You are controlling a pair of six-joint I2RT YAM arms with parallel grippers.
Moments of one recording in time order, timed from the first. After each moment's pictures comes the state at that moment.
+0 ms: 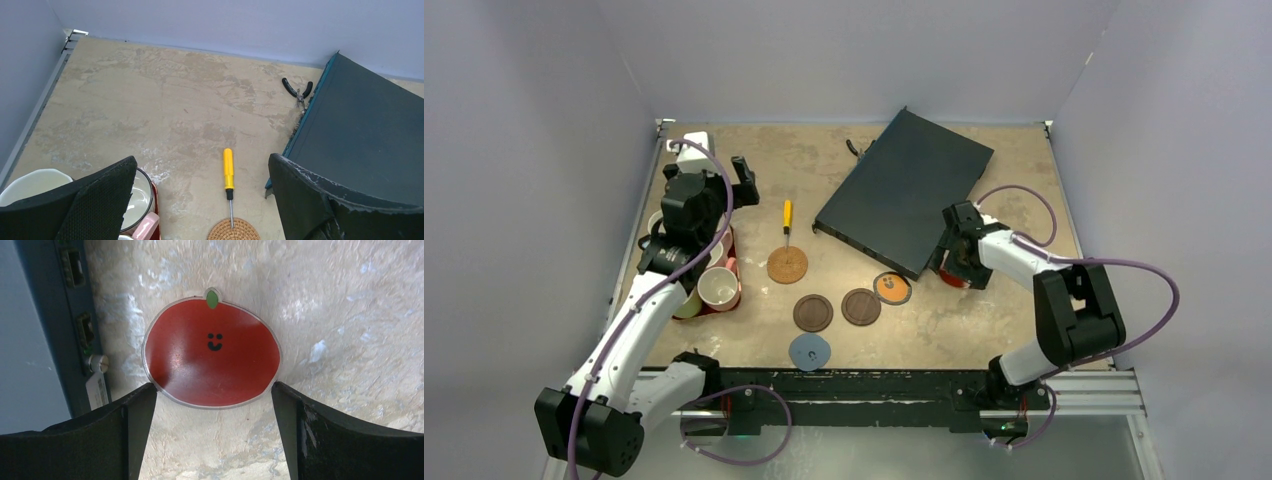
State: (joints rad) left arm -0.25 0.99 0.89 -0.09 -0.24 -0.22; right arm 0.29 1.51 0.80 -0.55 0.24 0.73
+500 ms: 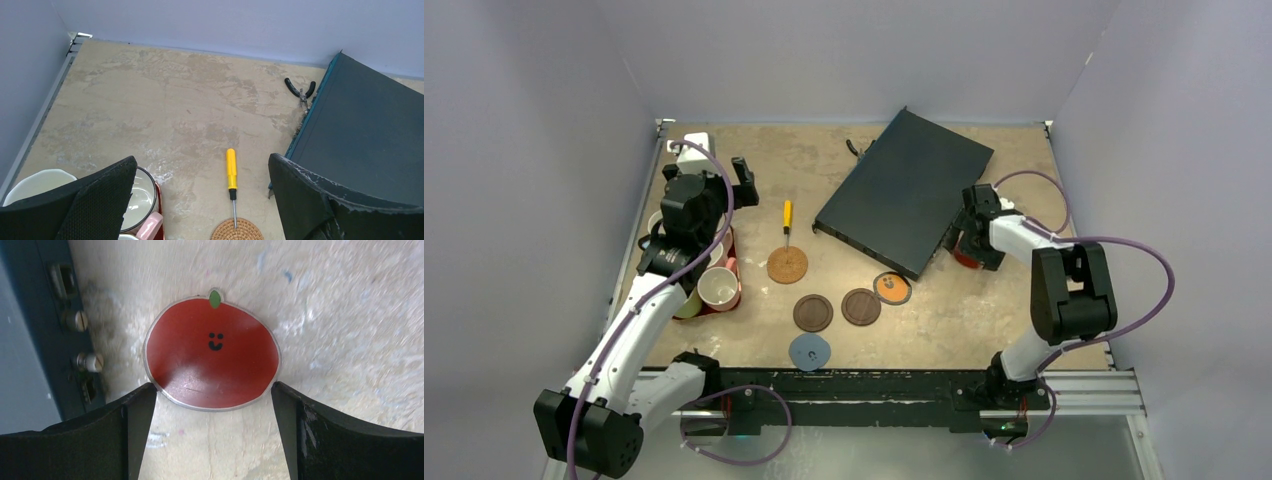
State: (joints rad) left arm -0.26 0.98 0.89 -0.09 -0.25 -0.20; right arm 0.15 1.63 0.90 -0.46 0.25 0.64
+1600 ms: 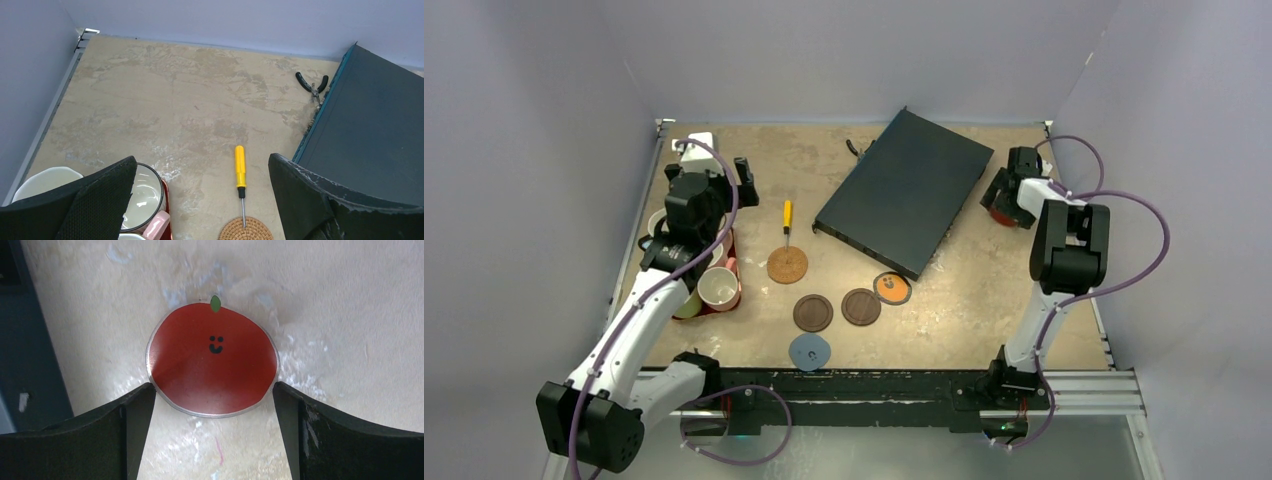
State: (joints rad) left arm -0.26 1.00 0.89 -0.09 -0.28 -0.17; right arm -0.14 1.97 1.29 -0.33 0.24 0.43
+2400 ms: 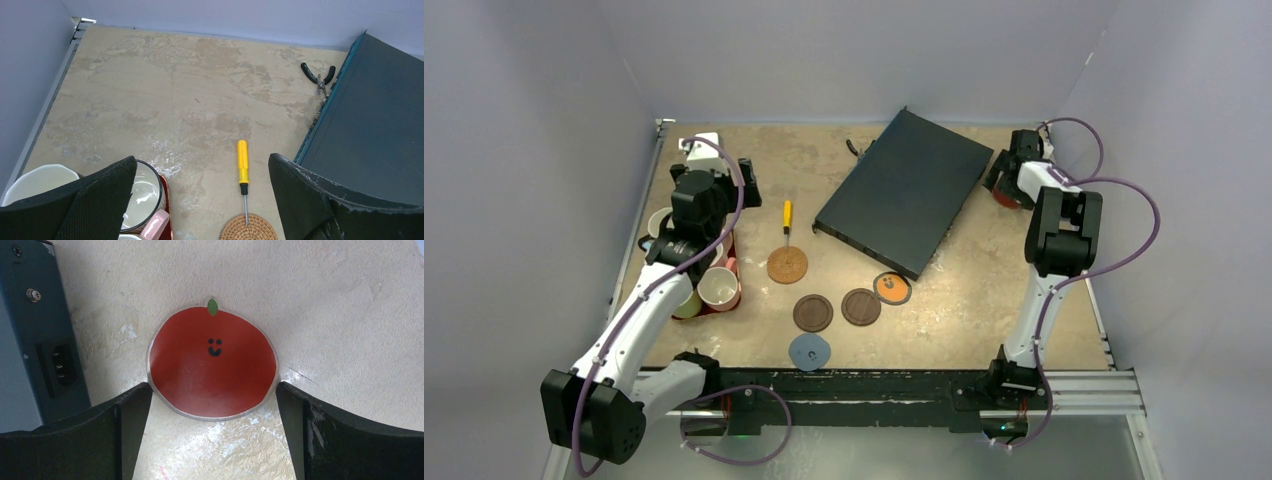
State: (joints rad) left arm -0.26 1.05 0.88 -0.08 -0.28 -0.17; right arm -0.15 2.16 1.57 -0.37 0.26 0.40
